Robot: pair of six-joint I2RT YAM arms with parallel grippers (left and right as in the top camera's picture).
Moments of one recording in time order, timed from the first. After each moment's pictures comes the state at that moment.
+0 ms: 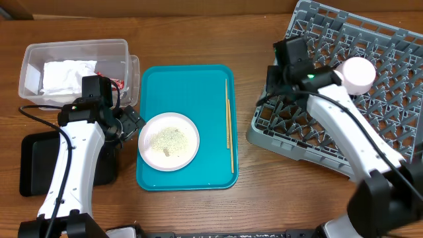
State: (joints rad) left arm 0.11 1.46 1.11 -1.03 -0.01 -0.66; right arm 0.33 1.71 1.41 -0.73 0.22 0.35
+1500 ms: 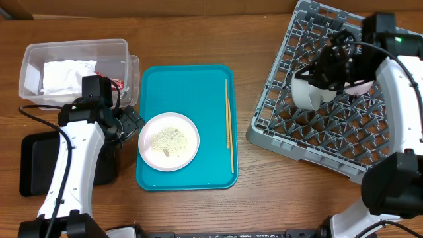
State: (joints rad) left arm 0.11 1.46 1.11 -1.03 -0.01 -0.66; right arm -0.14 1.82 1.73 -1.29 -0.86 0.26
